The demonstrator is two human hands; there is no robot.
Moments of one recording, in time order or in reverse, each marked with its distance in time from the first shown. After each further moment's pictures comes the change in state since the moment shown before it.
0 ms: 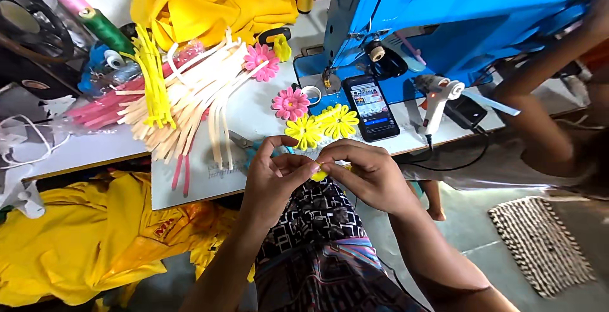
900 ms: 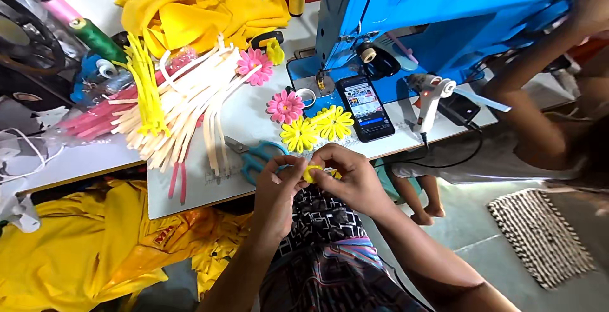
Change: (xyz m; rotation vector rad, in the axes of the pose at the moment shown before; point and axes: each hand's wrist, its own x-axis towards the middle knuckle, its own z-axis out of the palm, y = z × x) left_hand -0.003 -0.021 0.017 -0.215 0.167 -0.165; right_hand -0.009 0.010 0.025 0.061 0.120 0.173
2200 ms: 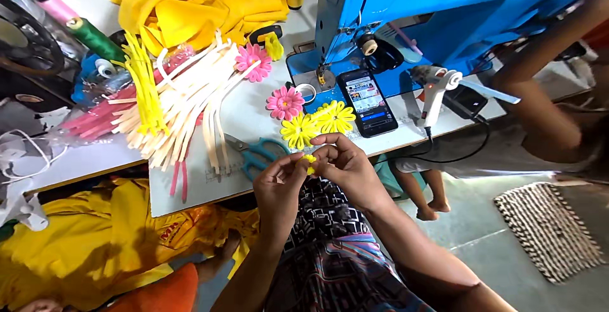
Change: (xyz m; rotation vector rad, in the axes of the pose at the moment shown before) left_hand 0.007 -0.026 -0.004 0.194 0.070 0.458; right_hand -0.002 -0.003 0.008 0.433 0.116 0.428
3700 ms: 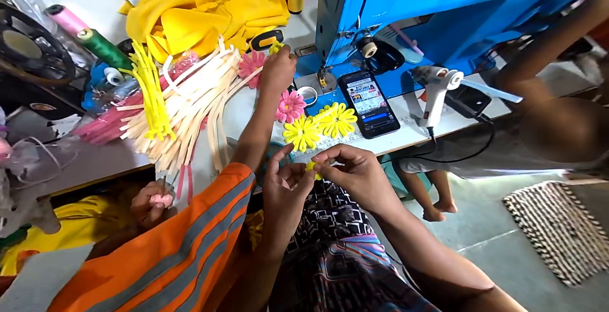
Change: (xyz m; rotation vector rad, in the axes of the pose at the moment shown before) left_hand -0.002 0.011 -0.002 -0.009 -0.129 -0.152; right_hand -0.005 -0.007 -0.005 -0.199 0.019 -0.112
